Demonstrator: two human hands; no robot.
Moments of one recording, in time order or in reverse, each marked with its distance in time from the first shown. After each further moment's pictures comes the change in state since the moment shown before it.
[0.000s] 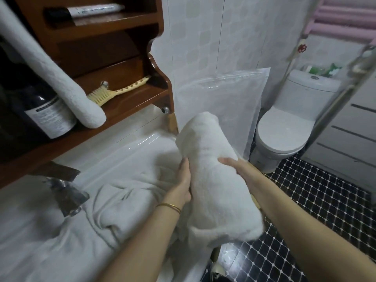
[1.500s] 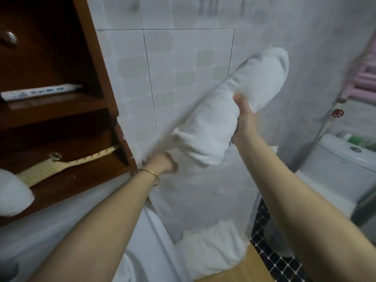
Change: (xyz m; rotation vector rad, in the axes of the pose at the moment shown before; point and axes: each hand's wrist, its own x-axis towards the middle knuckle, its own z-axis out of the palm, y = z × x) left_hand 0.139 0.246 0.123 1.637 0.523 0.206; right_hand 0.204 -0.313 -0.083 0.505 0.253 -0.451
